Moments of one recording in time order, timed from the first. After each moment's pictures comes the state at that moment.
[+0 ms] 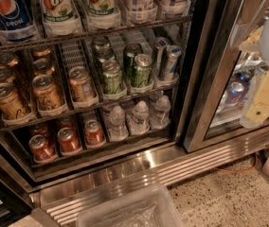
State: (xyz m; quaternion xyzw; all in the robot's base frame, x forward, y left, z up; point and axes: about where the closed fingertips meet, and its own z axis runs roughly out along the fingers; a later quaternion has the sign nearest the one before) arm 0.438 -0.216 0.977 -0.60 0.78 -0.04 0.16
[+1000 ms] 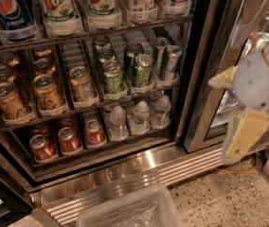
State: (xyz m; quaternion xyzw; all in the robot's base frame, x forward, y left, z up) arm 0.409 -0.174 0.917 -0.66 0.73 0.05 0.17
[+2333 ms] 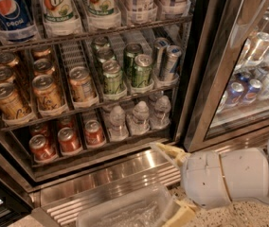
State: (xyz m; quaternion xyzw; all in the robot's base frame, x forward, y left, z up) arm 0.320 -0.038 0.810 -0.60 0.63 0.29 0.39
